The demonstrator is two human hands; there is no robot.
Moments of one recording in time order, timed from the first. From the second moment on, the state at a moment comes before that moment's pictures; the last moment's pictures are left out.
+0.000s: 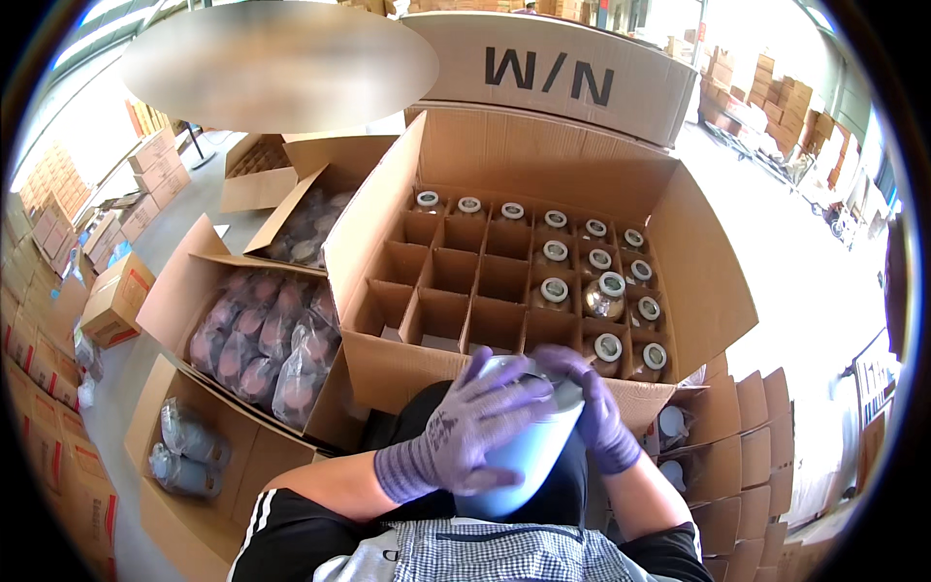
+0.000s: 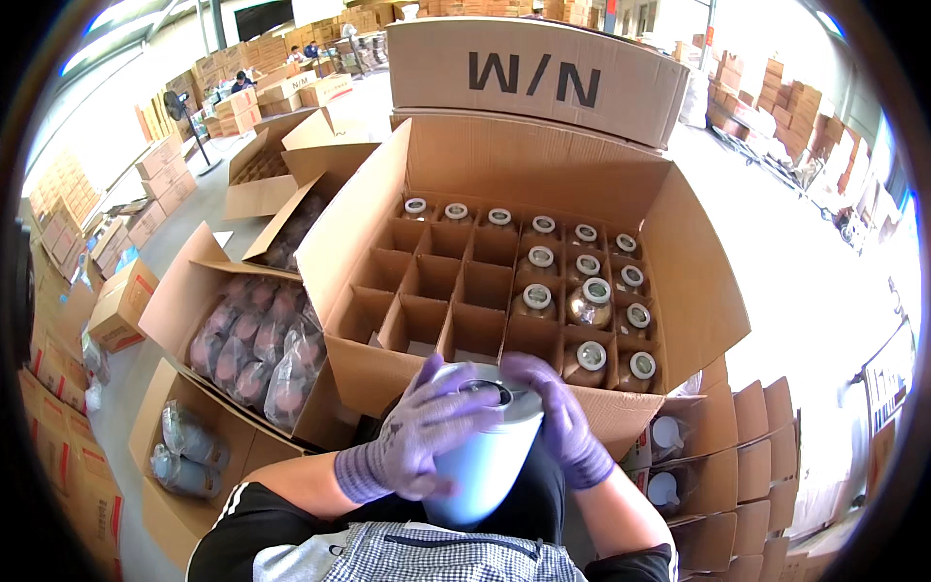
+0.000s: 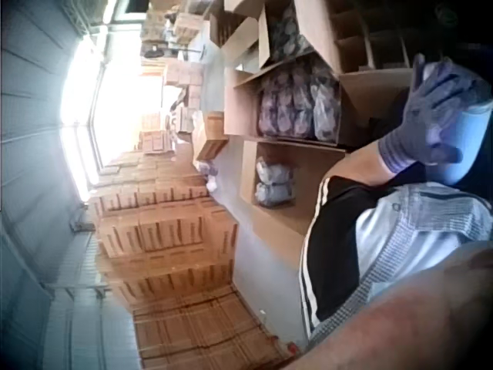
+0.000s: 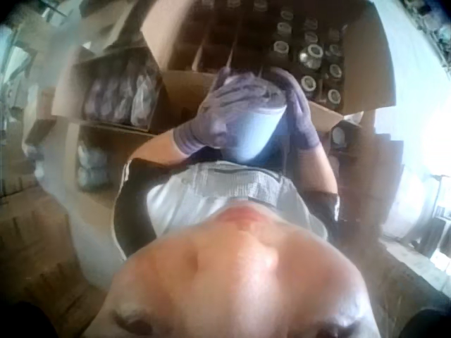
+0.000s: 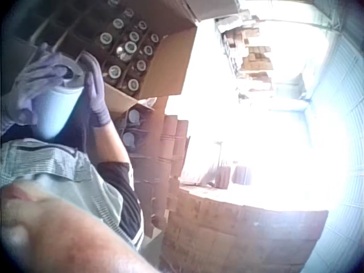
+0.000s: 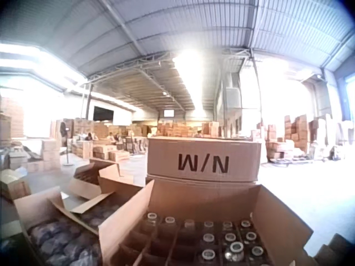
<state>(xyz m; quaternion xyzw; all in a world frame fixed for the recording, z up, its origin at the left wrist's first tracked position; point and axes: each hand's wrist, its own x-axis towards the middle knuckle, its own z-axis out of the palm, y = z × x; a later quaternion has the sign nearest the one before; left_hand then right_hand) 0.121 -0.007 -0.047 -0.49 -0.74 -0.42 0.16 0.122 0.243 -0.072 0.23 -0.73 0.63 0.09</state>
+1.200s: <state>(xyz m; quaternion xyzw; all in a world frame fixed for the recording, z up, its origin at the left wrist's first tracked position) 0.093 -0.052 -0.087 -0.46 -0.76 -0.45 0.11 0.152 0.234 -0.087 0.28 -0.71 0.64 0.13</state>
